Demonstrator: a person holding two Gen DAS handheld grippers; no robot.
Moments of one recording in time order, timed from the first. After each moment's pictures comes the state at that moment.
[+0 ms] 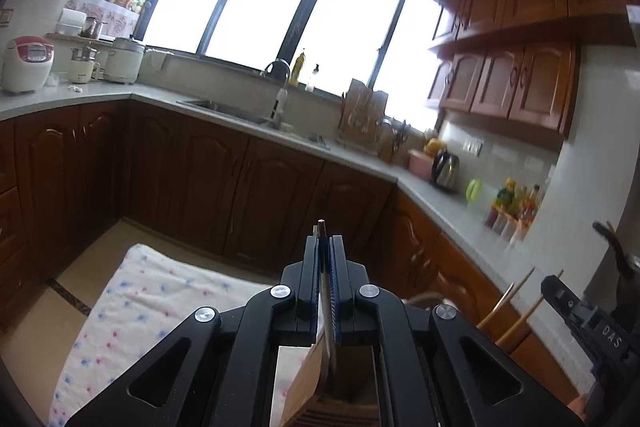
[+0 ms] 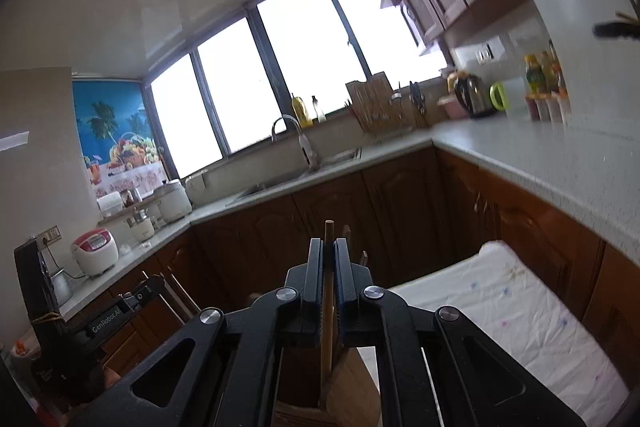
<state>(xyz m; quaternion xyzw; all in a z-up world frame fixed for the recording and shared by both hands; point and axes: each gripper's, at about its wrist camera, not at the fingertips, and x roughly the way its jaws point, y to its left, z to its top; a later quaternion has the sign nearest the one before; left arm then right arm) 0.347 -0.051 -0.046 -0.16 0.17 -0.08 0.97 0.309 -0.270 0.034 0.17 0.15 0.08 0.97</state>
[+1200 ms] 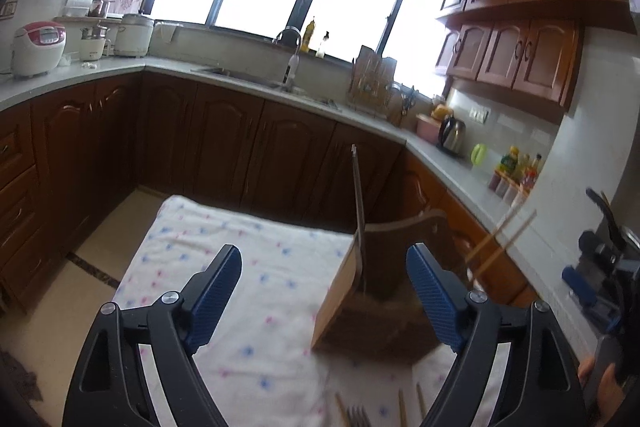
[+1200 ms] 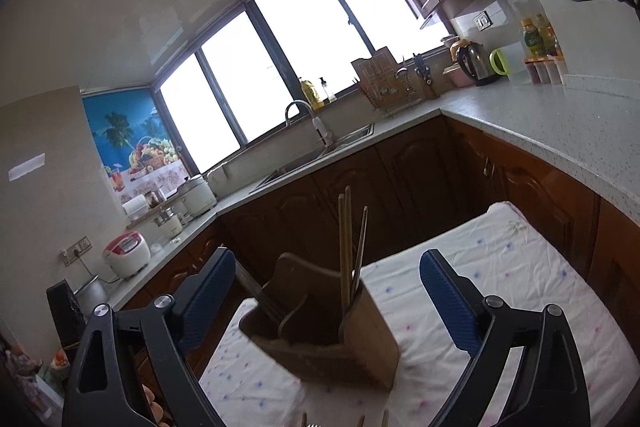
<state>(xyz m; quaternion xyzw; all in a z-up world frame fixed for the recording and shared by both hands) 0.280 -0.005 -0.014 -0.16 0.22 -0.08 0.96 0.258 -0.290 0.044 0.22 0.18 0.12 0.95</state>
